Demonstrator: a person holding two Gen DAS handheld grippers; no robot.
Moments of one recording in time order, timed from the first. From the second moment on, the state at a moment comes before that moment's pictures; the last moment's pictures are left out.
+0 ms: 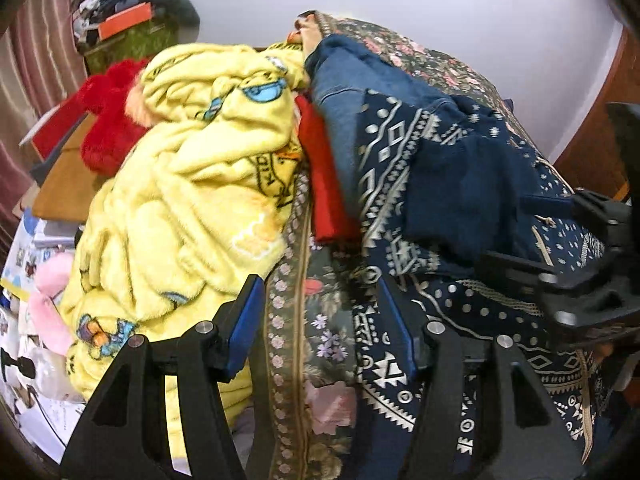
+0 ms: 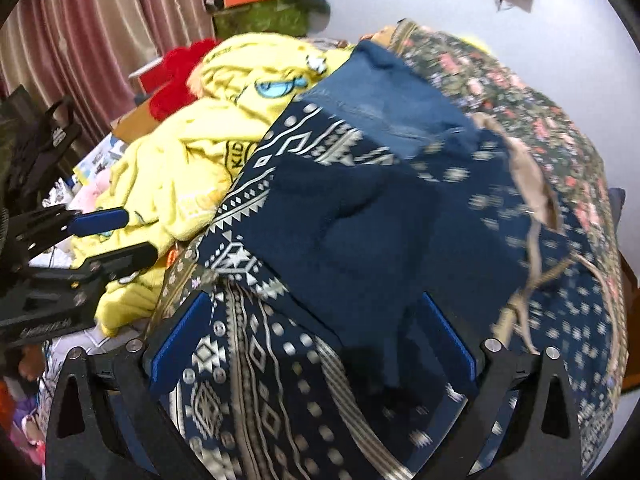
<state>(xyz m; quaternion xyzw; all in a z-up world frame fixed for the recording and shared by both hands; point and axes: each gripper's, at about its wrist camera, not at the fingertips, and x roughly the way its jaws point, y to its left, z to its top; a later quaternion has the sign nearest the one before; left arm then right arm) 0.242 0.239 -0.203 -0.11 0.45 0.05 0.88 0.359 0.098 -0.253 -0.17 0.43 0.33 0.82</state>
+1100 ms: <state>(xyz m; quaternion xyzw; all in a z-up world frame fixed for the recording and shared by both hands) 0.298 0.221 -0.236 -0.15 0.47 0.01 0.87 0.369 -0.030 -0.186 0.02 0.38 0.30 0.87</state>
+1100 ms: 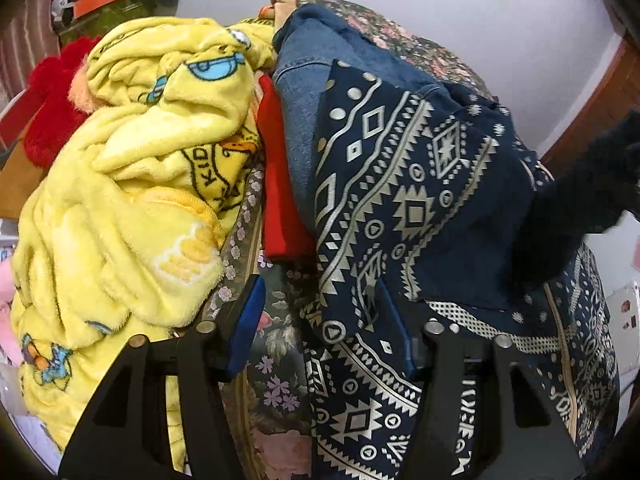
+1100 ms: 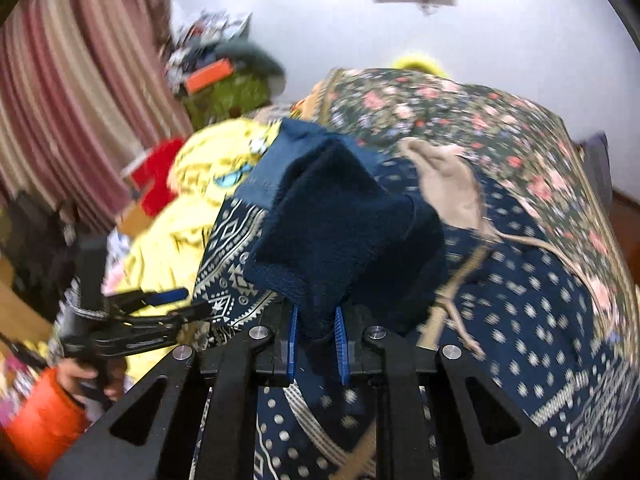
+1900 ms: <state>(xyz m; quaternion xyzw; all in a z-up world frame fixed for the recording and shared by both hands) 0.302 0.191 -0.233 -0.13 0.48 0.09 0.86 0.405 -0.182 -0.279 0.13 0.48 0.21 0.84</state>
